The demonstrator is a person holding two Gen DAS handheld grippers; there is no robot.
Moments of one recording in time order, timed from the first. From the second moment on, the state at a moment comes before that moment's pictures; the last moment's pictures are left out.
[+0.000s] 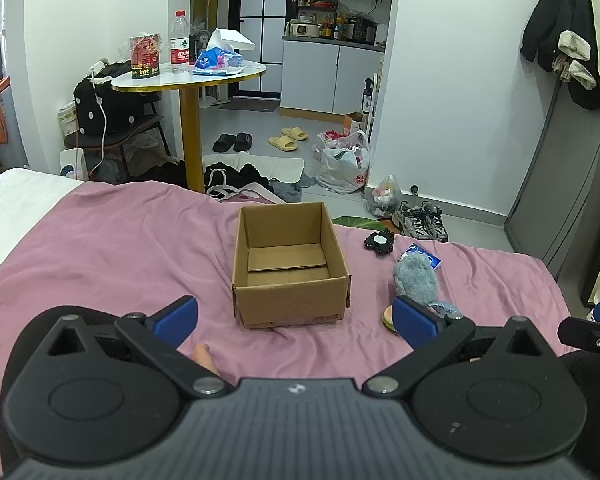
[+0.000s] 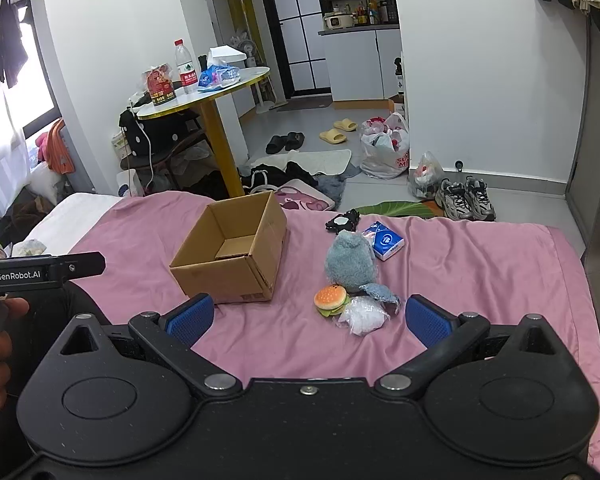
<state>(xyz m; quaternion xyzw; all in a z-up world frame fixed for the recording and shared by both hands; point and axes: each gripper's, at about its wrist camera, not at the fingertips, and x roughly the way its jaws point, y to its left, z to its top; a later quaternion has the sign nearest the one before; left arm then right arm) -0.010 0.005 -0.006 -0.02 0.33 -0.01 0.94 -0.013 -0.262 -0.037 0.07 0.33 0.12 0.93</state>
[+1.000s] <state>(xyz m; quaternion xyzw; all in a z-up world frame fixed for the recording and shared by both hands) -0.007 0.002 0.000 -0.02 0.33 -0.01 0.94 -0.013 -0.263 -0.039 0.07 0.33 0.12 0.93</state>
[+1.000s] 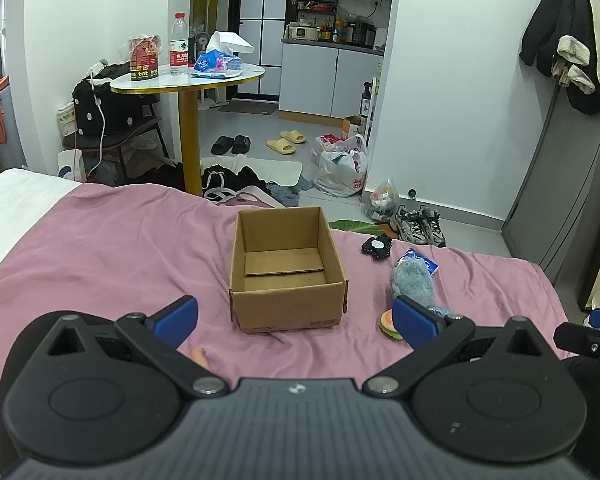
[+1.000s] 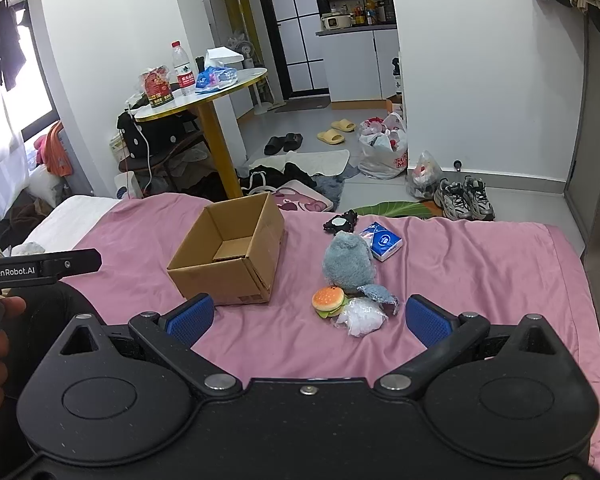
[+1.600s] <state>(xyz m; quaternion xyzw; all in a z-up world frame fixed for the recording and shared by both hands) 0.015 -0.009 -0.012 -0.02 0.34 -0.04 0.94 0.005 -0.265 -0.060 0.08 0.35 0.11 0.93</state>
